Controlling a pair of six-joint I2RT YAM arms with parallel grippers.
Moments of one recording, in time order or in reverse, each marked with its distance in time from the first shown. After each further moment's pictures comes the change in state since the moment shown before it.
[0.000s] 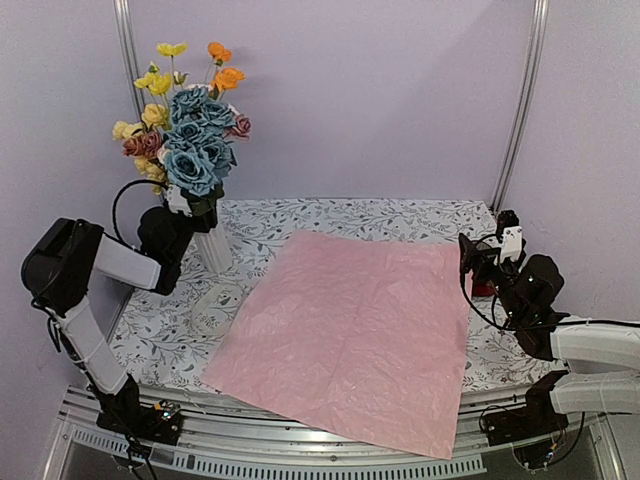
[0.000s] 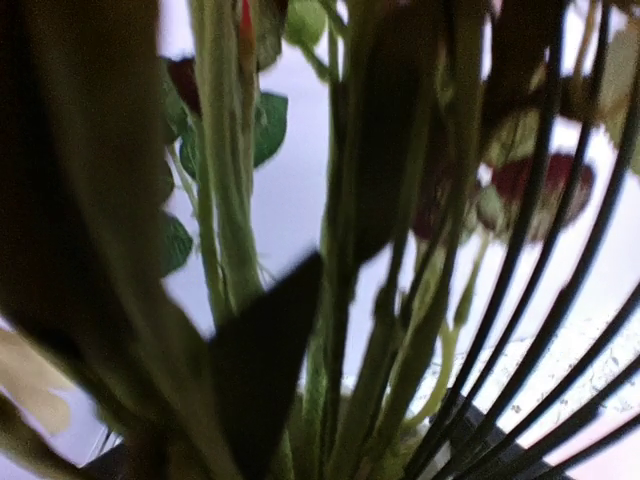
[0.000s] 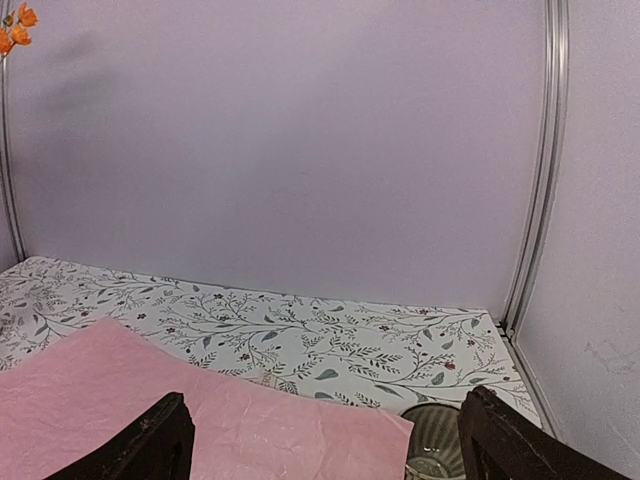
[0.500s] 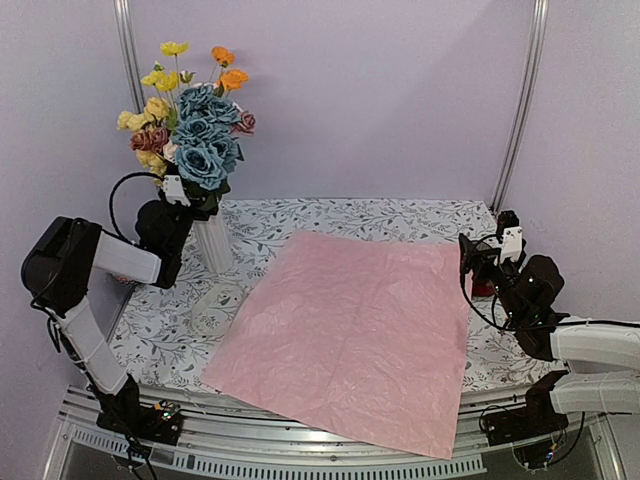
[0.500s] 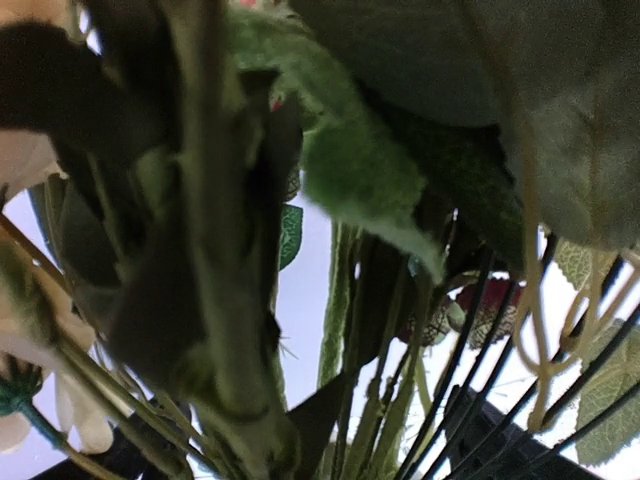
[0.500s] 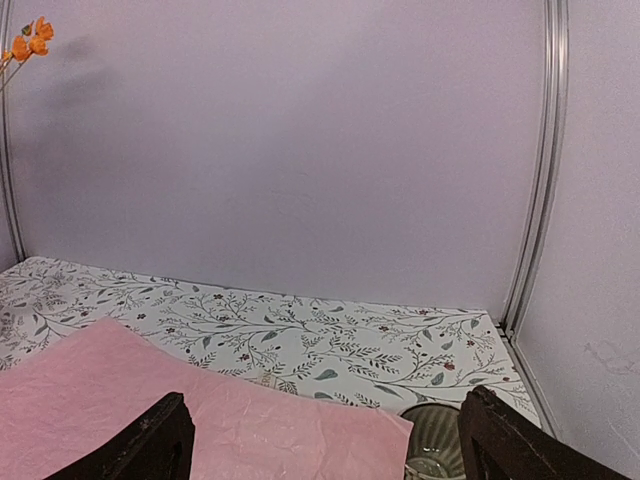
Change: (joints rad) left arm -0.003 0.000 0.053 0.061 -0.003 0.007; right arm 0.000 0.000 -0.003 0.006 0.000 -0.002
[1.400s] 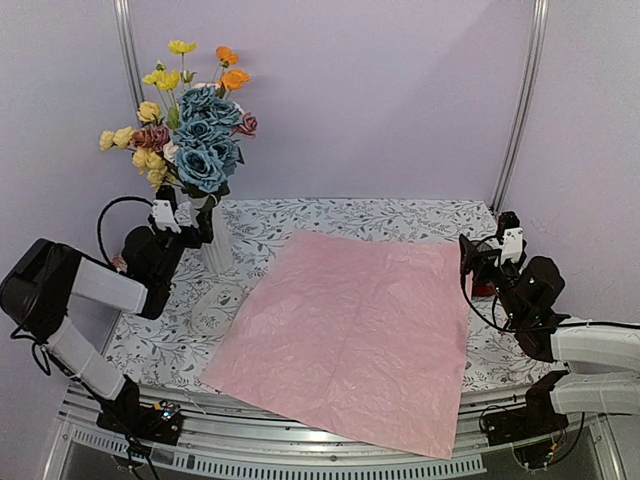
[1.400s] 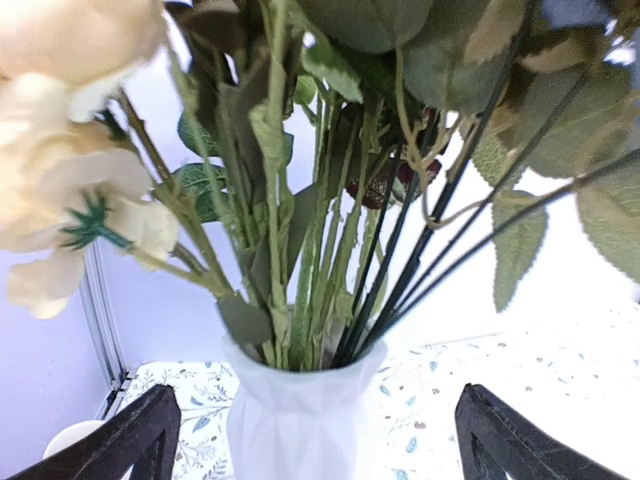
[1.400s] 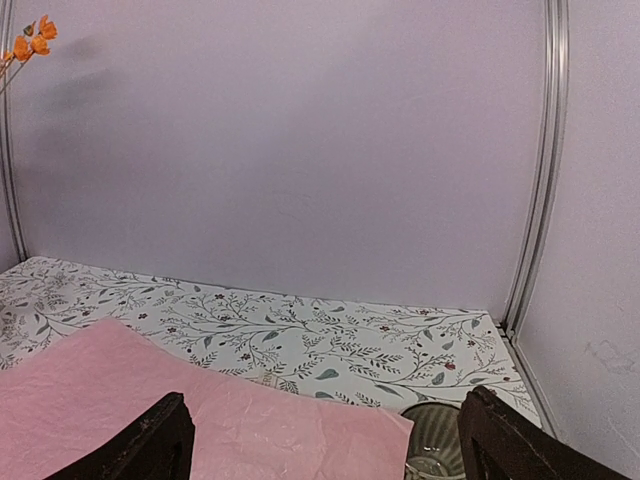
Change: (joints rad) left arm -0.029 -0.166 -0.256 0.014 -0.010 -0.039; right arm 0.000 -0.009 -0.008 0.001 -0.004 0.000
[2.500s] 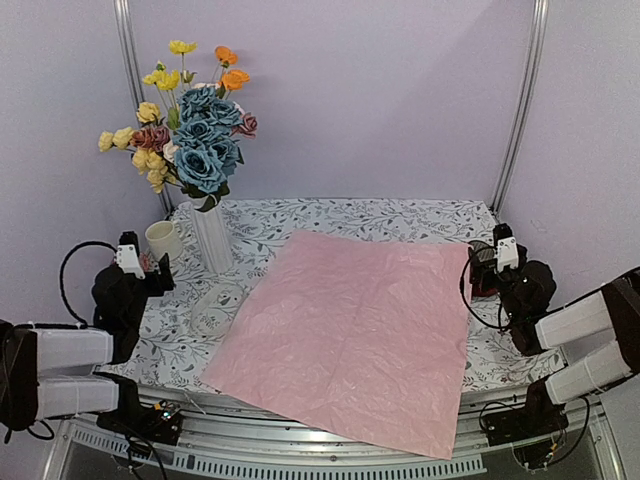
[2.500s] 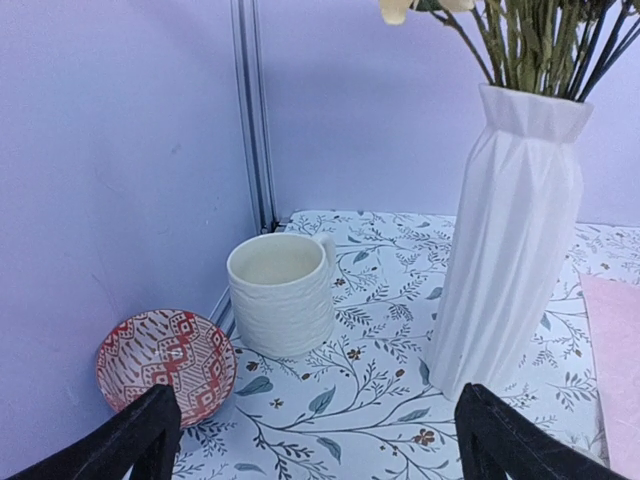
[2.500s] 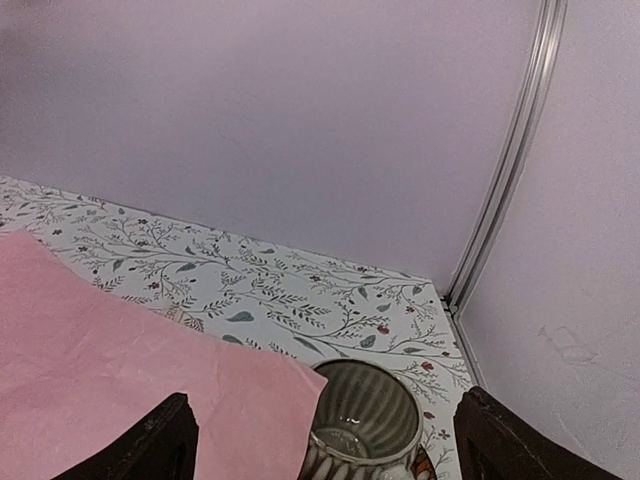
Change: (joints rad) left arm 0.164 -0.545 -0.383 -0.438 -0.157 0.003; right arm -0.219 0.320 -0.052 0.304 -0.121 -0.165
